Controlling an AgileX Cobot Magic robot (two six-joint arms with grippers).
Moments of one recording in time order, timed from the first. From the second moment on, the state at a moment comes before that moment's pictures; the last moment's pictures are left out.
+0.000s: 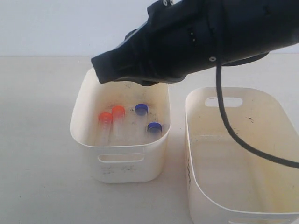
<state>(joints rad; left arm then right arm) 0.00 0.00 0.00 -0.02 0.18 0.02 0.68 1.31 -1.06 0.71 0.50 -0.50</state>
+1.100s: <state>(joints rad) 0.00 0.00 0.00 -0.02 0.18 0.02 0.18 0.60 -0.66 0.58 0.44 -0.38</state>
